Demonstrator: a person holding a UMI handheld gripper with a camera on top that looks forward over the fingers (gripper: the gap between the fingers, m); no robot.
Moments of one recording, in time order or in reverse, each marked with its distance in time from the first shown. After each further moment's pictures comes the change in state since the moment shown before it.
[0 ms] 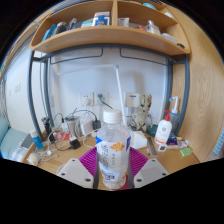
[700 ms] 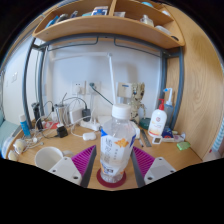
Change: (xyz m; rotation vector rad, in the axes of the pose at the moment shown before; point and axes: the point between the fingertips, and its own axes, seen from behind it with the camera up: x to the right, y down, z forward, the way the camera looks) arm 0.037 0.064 0.028 0.016 0.073 -0.040
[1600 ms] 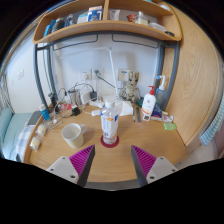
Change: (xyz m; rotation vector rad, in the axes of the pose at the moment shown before) arm 0.024 0.001 -0.169 -0.315 -0.089 0.008
